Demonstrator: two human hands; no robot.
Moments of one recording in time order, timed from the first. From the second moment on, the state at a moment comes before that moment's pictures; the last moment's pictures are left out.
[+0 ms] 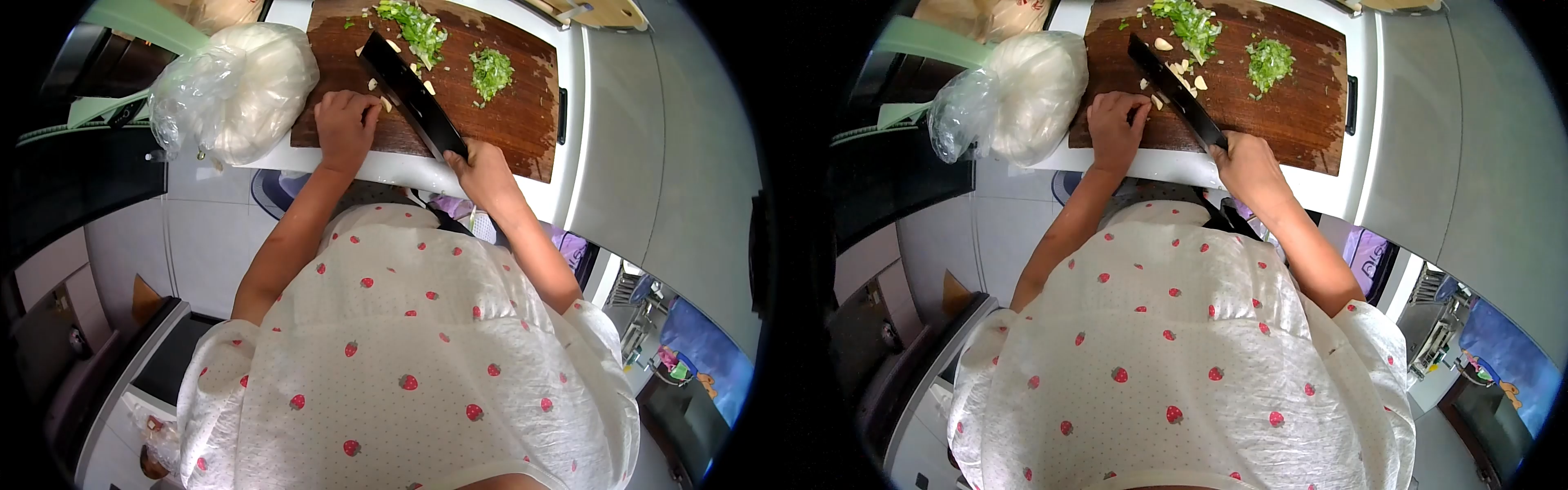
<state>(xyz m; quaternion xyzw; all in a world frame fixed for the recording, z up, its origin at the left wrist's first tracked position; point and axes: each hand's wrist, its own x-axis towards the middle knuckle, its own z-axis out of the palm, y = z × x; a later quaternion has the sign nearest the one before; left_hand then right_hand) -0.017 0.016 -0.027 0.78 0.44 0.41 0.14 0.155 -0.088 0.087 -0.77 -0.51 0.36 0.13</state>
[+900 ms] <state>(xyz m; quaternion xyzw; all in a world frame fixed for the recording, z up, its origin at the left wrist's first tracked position) -0.008 0.057 -0.021 0.78 0.43 0.45 0.10 0.151 -0.094 0.083 -0.78 -0.47 0.34 0.23</state>
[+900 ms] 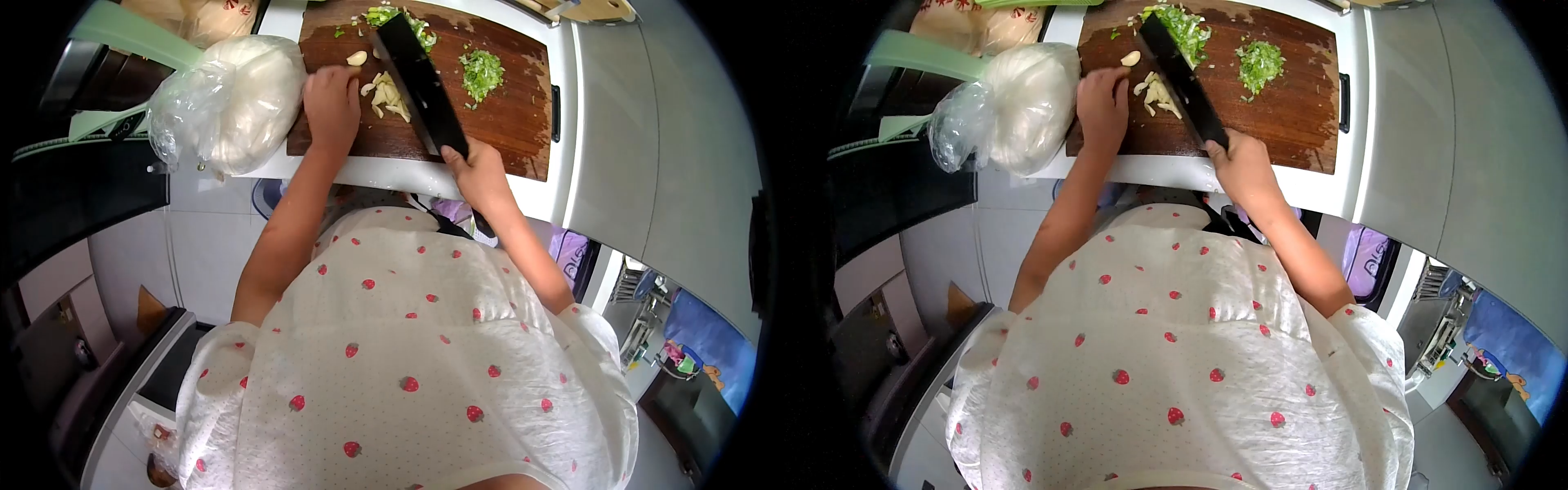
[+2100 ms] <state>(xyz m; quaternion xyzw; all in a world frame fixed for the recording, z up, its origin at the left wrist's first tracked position) -0.030 0.015 -0.033 0.78 0.43 0.43 0.16 0.153 -0.087 0.095 -0.75 -0.58 0.31 0.07</state>
